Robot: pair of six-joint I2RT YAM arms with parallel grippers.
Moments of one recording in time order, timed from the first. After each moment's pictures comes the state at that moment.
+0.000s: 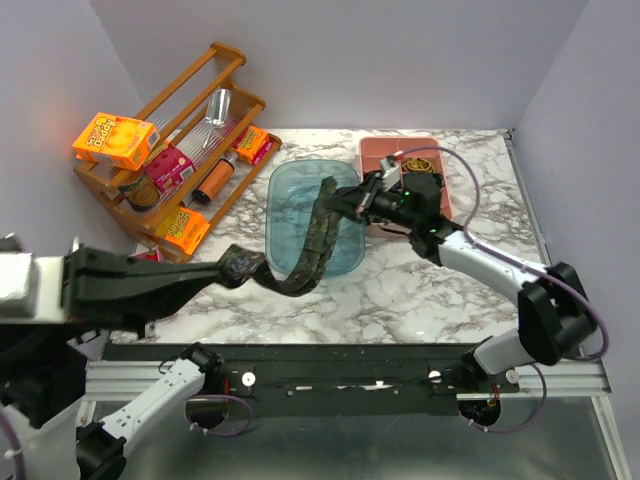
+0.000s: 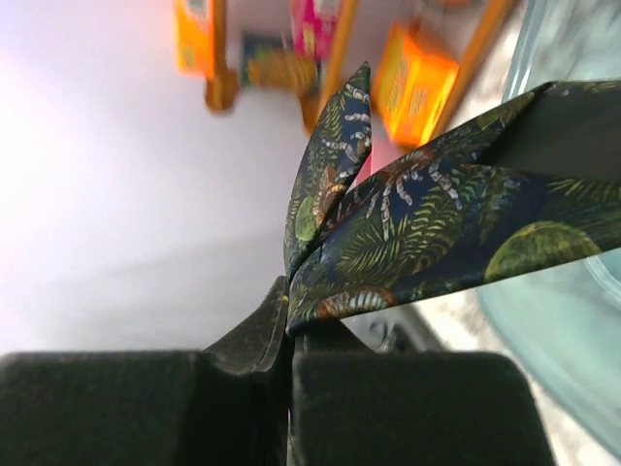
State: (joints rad) left arm -0.52 0.65 1.66 -0.26 0.77 -0.46; right arm 0.62 1.54 0.94 0.48 -0.51 1.30
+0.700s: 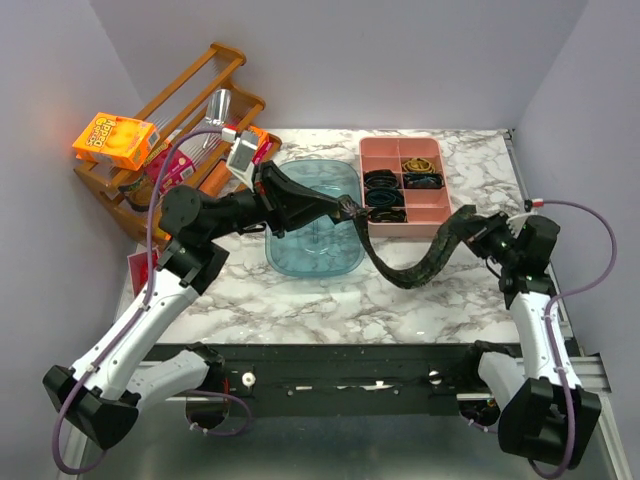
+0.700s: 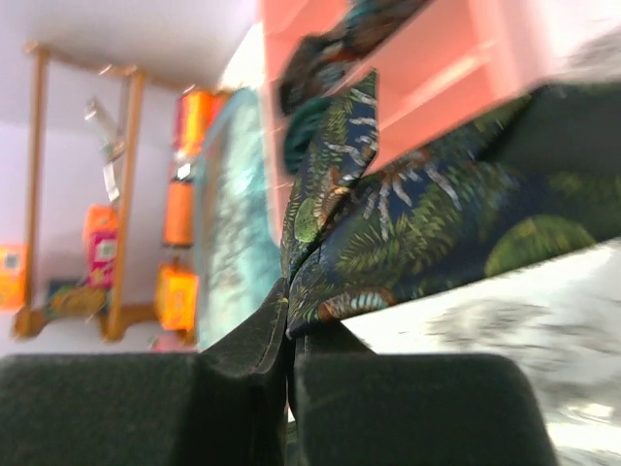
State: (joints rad) left arm -0.55 0.99 1.09 0.36 0.77 -0.78; right arm -0.20 0.89 0.56 -0.03 -0.54 0.83
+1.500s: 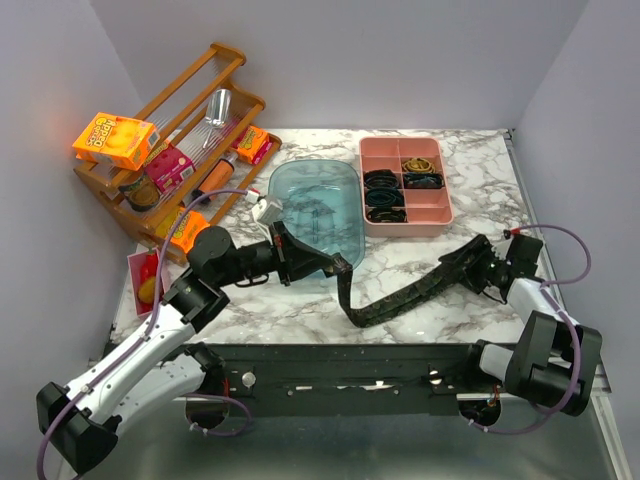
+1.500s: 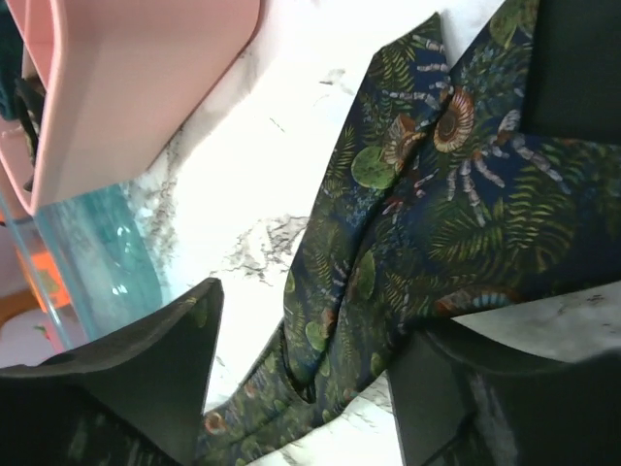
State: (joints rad) left arm -0.67 0.80 0.70 0.17 0.60 -0.62; right arm -0.36 1.19 0.43 -0.12 -0.58 0.56
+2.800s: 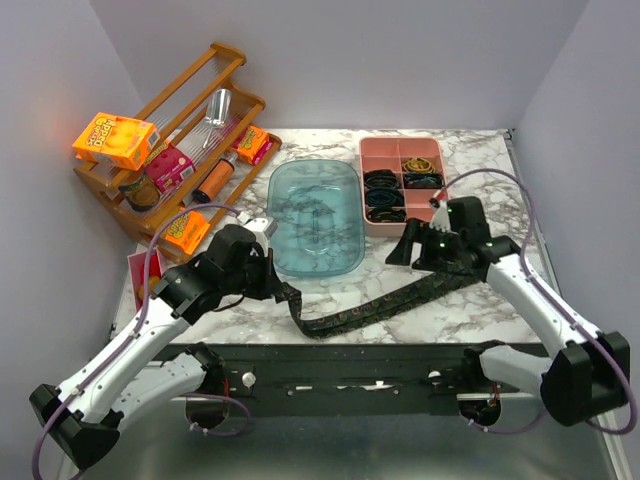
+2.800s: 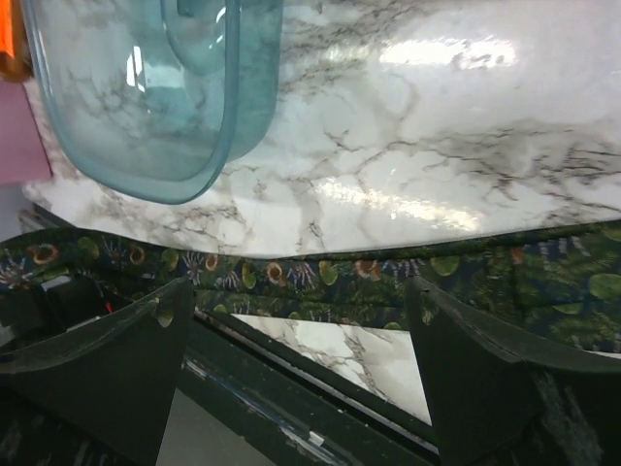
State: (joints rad) left arm -0.67 0.83 0.86 -0.80 0.12 -0.48; right arm 0.24 1.10 0.79 -0.54 -0.44 0.46
